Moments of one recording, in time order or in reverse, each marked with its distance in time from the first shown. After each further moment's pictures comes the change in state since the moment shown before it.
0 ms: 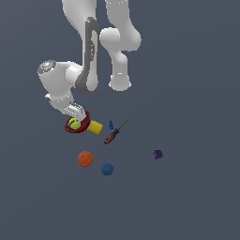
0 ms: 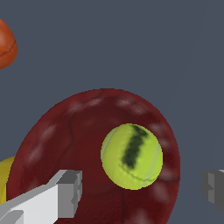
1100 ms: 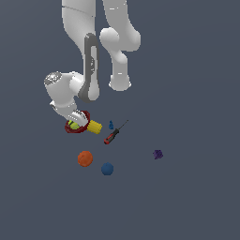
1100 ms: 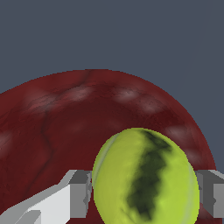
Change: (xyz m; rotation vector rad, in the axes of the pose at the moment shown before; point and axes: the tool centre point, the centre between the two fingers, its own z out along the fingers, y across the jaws) arm -0.001 0.001 0.047 0.000 0.003 0.002
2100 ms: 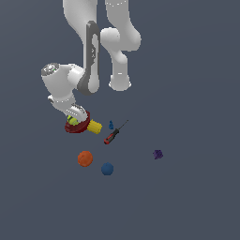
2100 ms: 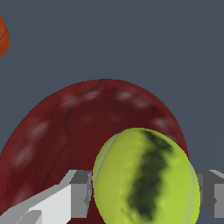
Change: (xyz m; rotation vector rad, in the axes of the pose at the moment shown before) arm -0.005 -0.002 -0.034 0.001 -0.002 0.000
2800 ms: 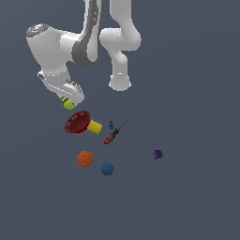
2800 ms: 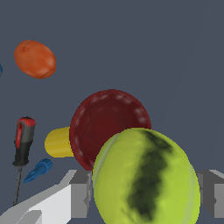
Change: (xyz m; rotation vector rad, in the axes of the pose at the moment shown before) arm -0.014 -0.003 -0.117 -0.003 0.000 0.002
